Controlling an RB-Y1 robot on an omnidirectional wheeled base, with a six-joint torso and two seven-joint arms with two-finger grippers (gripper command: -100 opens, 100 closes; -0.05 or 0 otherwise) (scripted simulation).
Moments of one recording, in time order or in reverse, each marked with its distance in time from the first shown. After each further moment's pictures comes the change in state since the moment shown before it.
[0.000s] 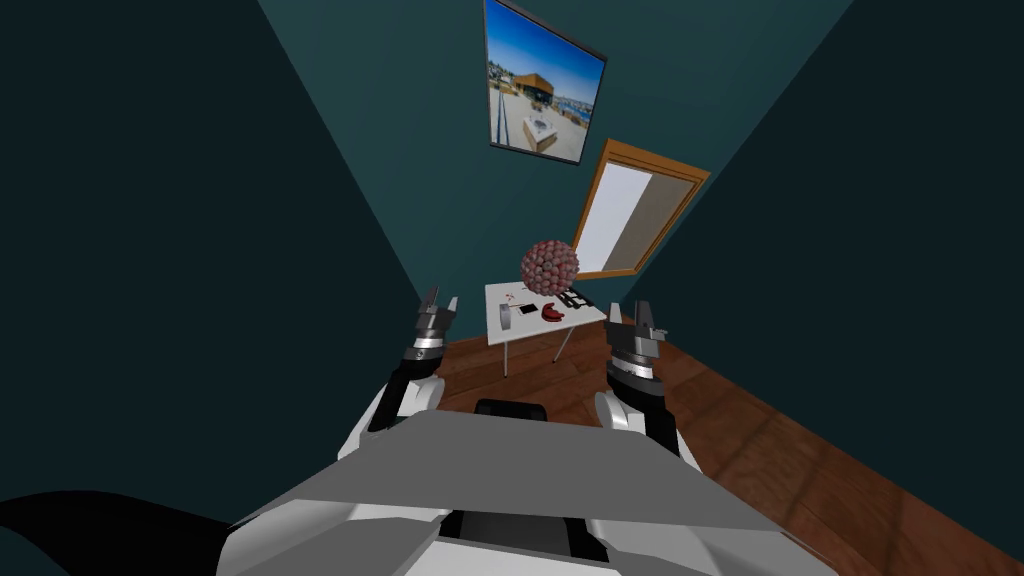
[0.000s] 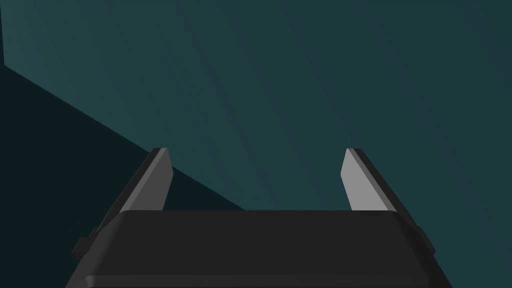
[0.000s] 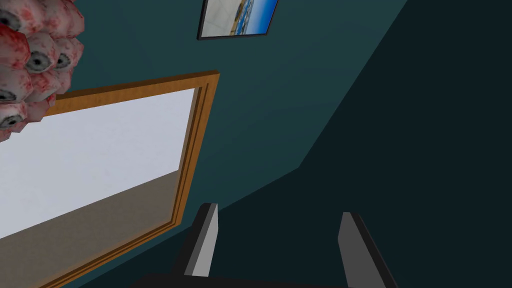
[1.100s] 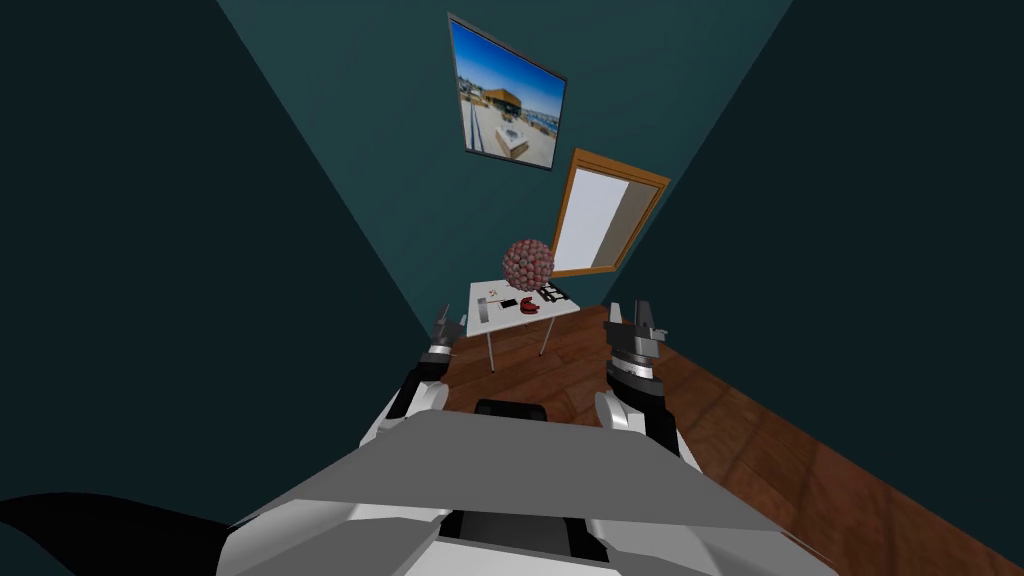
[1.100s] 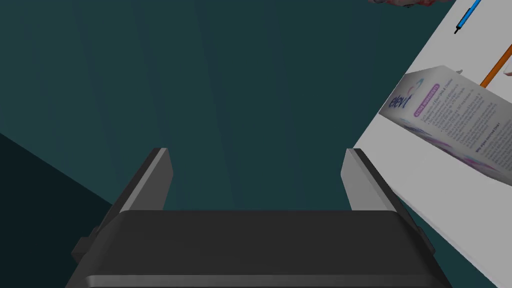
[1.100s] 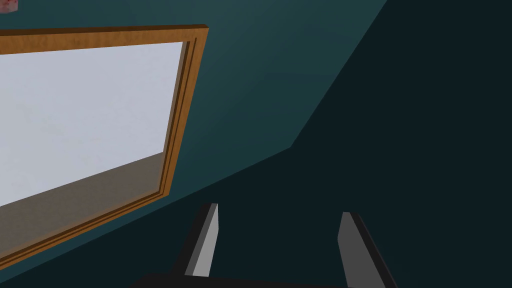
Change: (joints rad) left arm -0.026 0.058 -0.035 0.236 0.188 0.042 0.190; right arm 0.000 0.000 0.000 0.000 0.000 0.000 0.000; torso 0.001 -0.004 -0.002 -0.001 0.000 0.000
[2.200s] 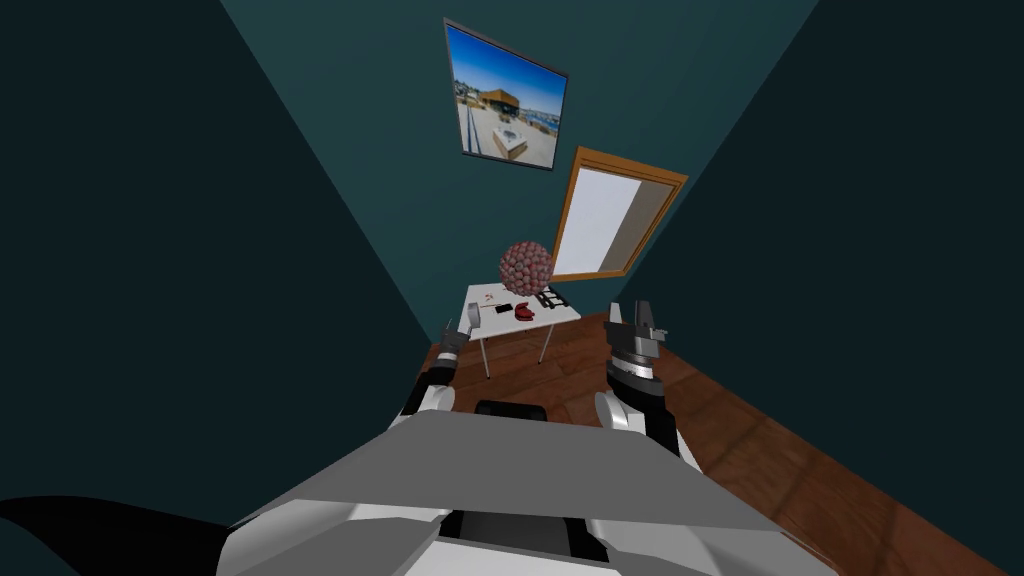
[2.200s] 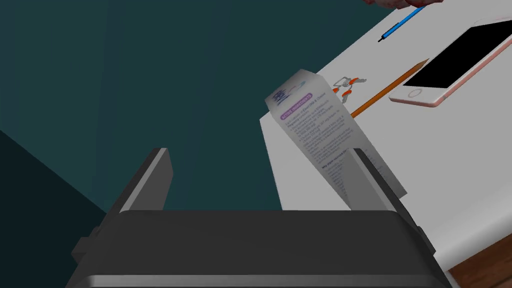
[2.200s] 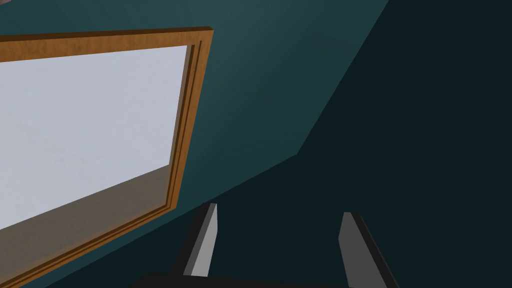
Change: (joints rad) left arm -0.032 -0.023 -0.036 0.197 0.208 0.007 0.197; right arm 0.000 0.000 0.000 0.000 0.000 0.000 0.000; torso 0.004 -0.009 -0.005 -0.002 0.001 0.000
